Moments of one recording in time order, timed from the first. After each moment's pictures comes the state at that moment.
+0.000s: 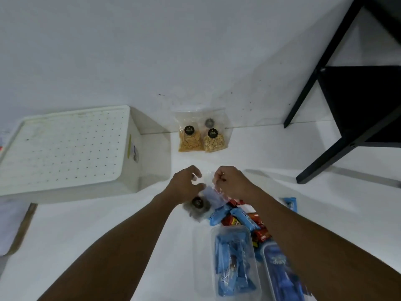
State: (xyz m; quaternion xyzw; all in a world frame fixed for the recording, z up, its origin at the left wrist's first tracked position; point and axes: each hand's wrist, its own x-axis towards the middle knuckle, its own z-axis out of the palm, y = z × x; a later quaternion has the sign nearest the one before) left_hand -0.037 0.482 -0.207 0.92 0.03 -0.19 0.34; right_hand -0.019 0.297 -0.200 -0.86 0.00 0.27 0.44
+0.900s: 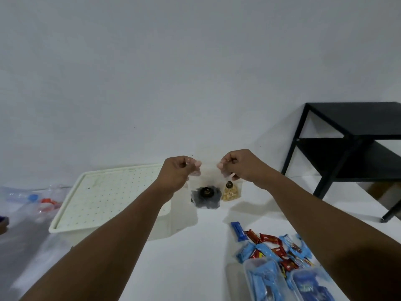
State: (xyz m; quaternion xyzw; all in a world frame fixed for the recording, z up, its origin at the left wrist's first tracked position) left_hand -0.079 0.610 0.000 0.75 -0.02 0.00 0.66; right_hand -0.065 0.386 0.024 -0.84 -0.10 0.08 0.53
